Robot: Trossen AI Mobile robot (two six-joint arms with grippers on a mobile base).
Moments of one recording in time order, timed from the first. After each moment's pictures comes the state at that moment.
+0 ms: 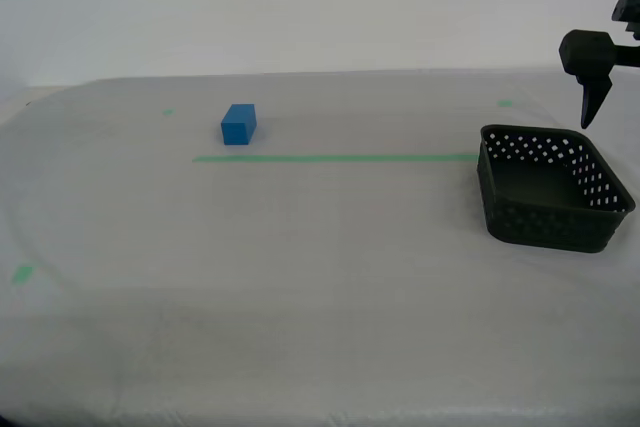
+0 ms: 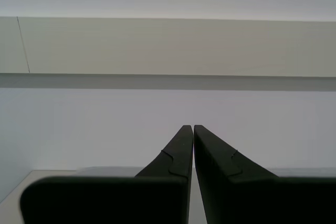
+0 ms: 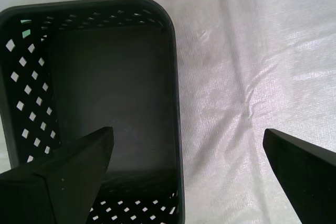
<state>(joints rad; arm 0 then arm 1) 0.02 1.57 0.92 -0.69 -0.01 0.31 0.00 1.05 0.52 0.61 -0.01 0.00</state>
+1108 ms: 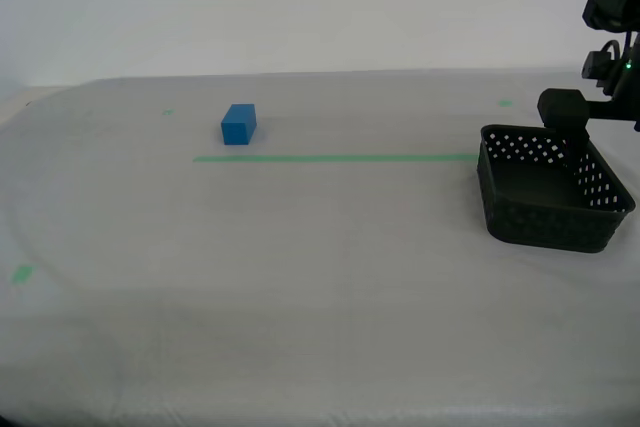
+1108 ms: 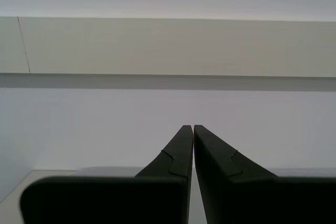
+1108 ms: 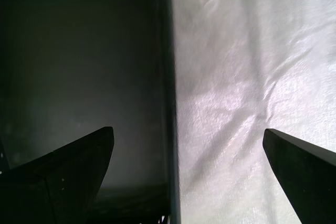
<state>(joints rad) 0.05 1.76 0.90 -0.61 0.03 0.31 0.00 1.05 0.52 0.61 -0.01 0.00</state>
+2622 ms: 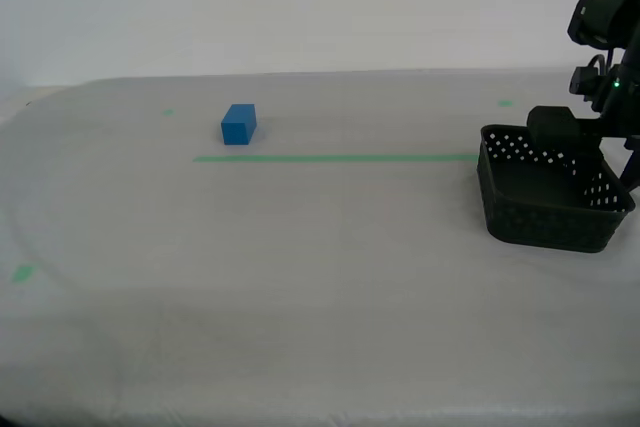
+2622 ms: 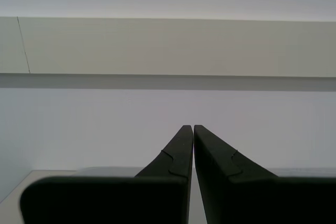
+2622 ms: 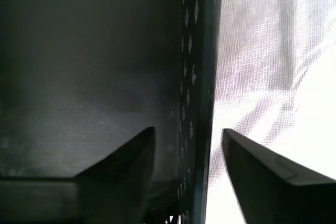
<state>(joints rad) 0.10 1.76 0.83 -0.54 0.05 0.31 0.00 1.05 0.52 0.61 -0.01 0.00</state>
